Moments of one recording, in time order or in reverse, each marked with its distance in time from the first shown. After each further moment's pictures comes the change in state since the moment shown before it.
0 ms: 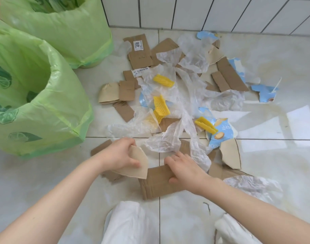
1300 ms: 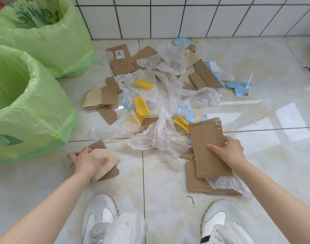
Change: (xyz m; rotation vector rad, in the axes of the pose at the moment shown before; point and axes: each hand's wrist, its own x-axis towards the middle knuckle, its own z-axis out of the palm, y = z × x) left_hand 0.000 -0.036 0.053 -0.347 0.530 -0.618; right_hand -0.082 0.145 0.012 0.782 0.509 0.935
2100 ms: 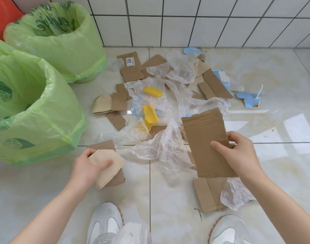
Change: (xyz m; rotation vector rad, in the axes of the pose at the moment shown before) left_hand -0.026 0.006 -0.040 -0.395 -0.072 0.146; right_hand -0.052 -0.072 -0.026 0.341 0.016 -0.230
